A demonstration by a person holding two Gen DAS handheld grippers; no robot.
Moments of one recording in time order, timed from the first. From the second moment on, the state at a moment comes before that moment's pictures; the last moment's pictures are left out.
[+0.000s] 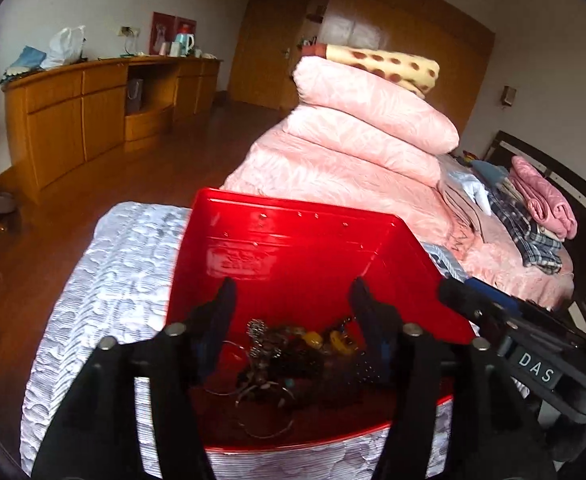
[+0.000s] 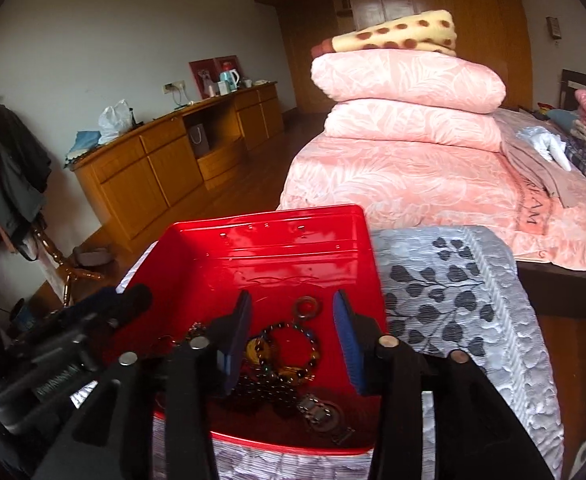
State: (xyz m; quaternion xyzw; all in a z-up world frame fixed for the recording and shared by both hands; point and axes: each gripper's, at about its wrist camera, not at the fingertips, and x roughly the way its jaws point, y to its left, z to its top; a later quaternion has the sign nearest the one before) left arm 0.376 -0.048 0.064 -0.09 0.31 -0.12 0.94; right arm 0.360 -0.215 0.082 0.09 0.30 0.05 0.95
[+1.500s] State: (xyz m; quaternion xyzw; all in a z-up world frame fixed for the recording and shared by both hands) left arm 0.214 -0.018 0.055 -0.01 0.27 -0.09 0.96; right arm 0.189 -0.217 0.055 0.07 0.27 0.04 0.96
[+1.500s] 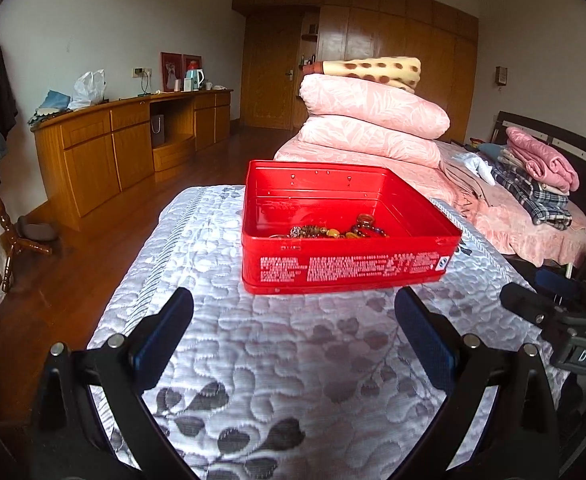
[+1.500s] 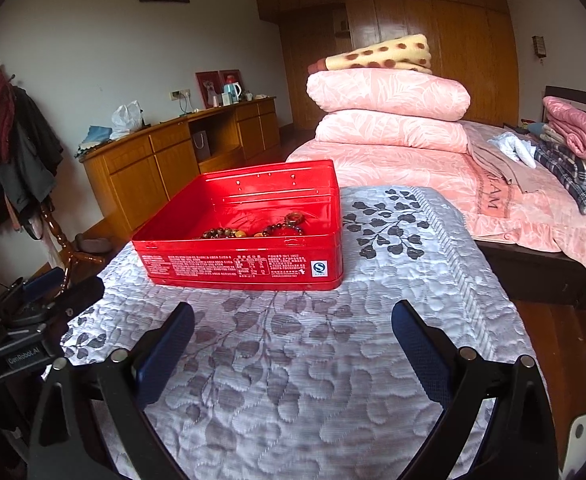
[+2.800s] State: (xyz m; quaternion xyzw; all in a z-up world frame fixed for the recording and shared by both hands) left arm 0.134 -0.025 0.106 0.00 0.13 -0.11 0.99; right arm 0.116 -0.201 0.107 0.04 0.13 0.05 0.99
